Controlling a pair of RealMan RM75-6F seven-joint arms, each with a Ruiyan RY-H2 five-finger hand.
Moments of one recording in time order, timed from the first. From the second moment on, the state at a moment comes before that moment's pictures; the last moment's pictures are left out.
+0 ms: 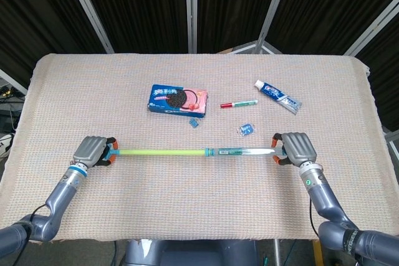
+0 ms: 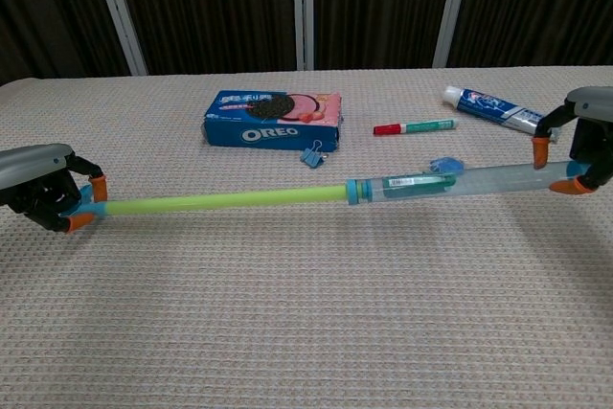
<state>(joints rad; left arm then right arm) -0.56 -1.52 -0.08 -1.20 1.24 0.87 -0.01 0.62 -1.31 0.13 -1.58 -0.93 0.97 -0.30</state>
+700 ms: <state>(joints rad) -0.54 -1.52 -0.07 -1.18 1.27 0.90 -0.05 0.61 -1.30 0.13 -1.59 -0.94 0.95 -0.28</state>
